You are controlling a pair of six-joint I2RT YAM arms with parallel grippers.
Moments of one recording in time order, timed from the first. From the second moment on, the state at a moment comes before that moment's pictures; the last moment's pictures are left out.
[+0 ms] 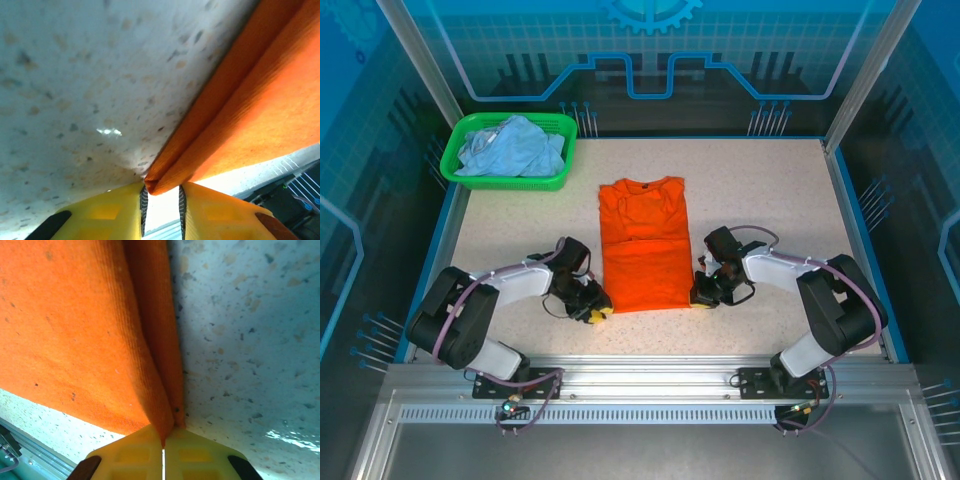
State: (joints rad) left arm -0.41 1.49 0.62 -0.50 0.59 -0.95; right arm 0.46 1.56 0.74 -0.58 -0.47 0.60
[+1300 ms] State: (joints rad) left arm -0.54 1.28 0.53 -0.61 0.42 -0.93; right arm 0.54 1.52 0.69 -0.59 -0.48 0.61
